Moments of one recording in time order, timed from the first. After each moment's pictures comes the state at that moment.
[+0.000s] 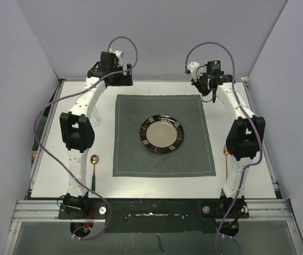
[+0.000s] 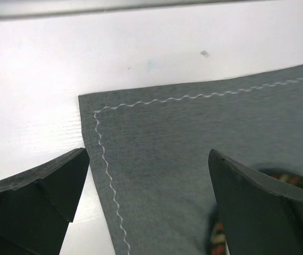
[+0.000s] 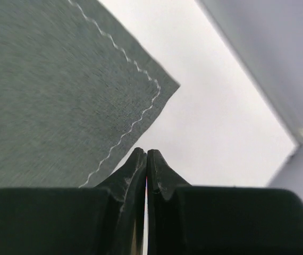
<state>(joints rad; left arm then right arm) -0.23 2.35 2.27 -0.69 0.08 -0.21 0.11 2.14 1.92 -0.65 -0.14 -0.69</state>
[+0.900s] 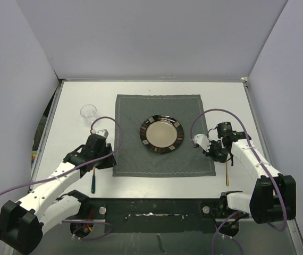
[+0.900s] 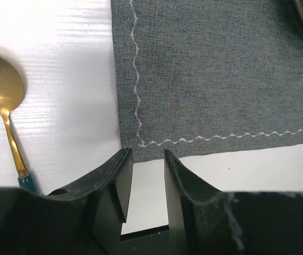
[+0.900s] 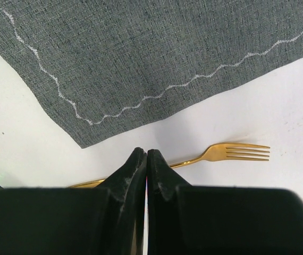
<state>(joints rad) -0.47 0.95 0.58 -0.61 -0.01 -0.59 0.10 1.23 0.76 -0.88 -0.16 -1.08</state>
